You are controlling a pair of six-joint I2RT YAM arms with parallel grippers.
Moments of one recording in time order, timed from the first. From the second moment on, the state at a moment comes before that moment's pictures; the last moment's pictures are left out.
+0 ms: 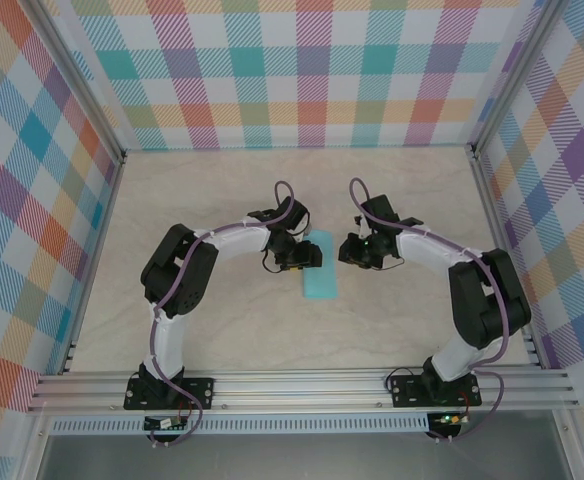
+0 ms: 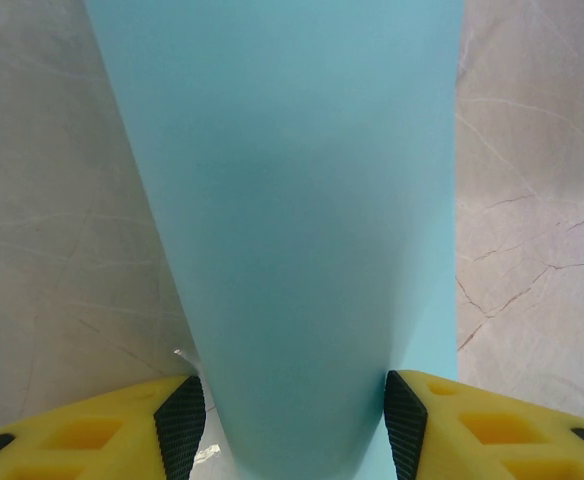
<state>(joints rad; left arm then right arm) -0.65 2.05 1.39 -0.52 0.36 -0.58 0.40 1.64 0.99 -0.49 -0.34 0.58</state>
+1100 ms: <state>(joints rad) -0.66 2.05 1.40 -0.53 0.35 -0.58 0.46 1.74 1.00 -0.47 -0.38 0.58</state>
